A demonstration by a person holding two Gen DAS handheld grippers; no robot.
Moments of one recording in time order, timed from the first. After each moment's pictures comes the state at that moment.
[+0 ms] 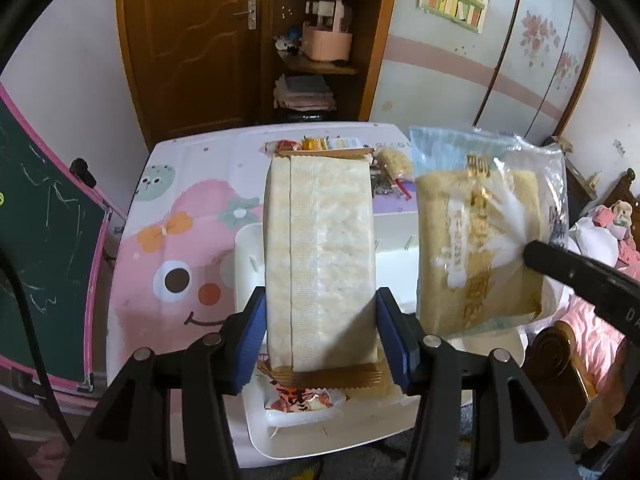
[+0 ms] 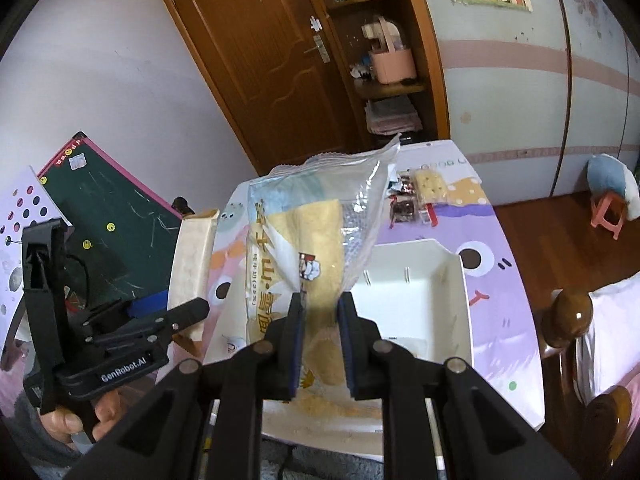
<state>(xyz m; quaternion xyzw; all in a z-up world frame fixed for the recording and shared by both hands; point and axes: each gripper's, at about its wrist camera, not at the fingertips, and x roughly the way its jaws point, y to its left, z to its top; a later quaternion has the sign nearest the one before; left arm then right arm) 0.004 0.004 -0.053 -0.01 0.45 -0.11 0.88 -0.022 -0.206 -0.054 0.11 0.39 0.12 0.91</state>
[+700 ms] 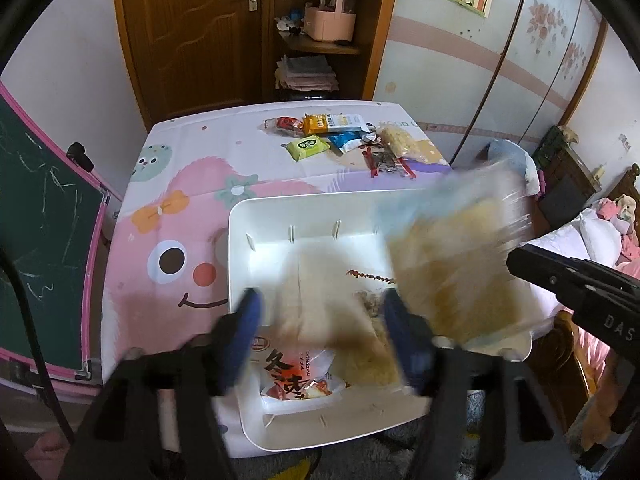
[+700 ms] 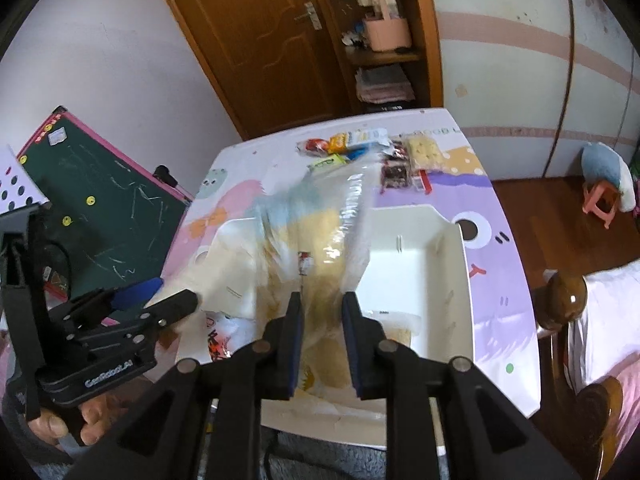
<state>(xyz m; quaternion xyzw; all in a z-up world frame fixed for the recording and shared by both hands) 0.013 -0.003 -0.068 -0.01 0.48 -0.10 0.87 -0.009 -0.198 -0.078 0.09 0.45 0.10 0.88</state>
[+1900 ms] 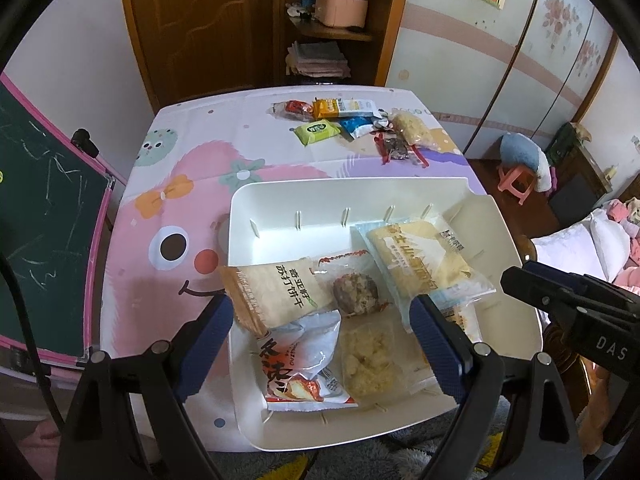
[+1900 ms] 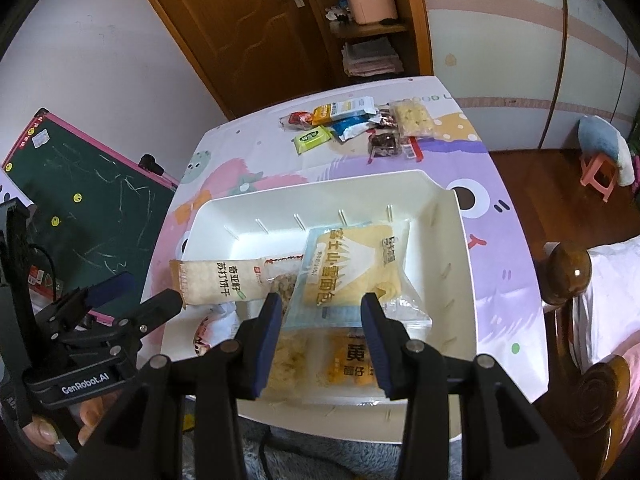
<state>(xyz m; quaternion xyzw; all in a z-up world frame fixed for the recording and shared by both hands) 0.019 -0.008 -0.082 0.00 0.51 -0.08 0.86 0.000 -0.205 -0.106 0.11 0.49 0.09 0.86</state>
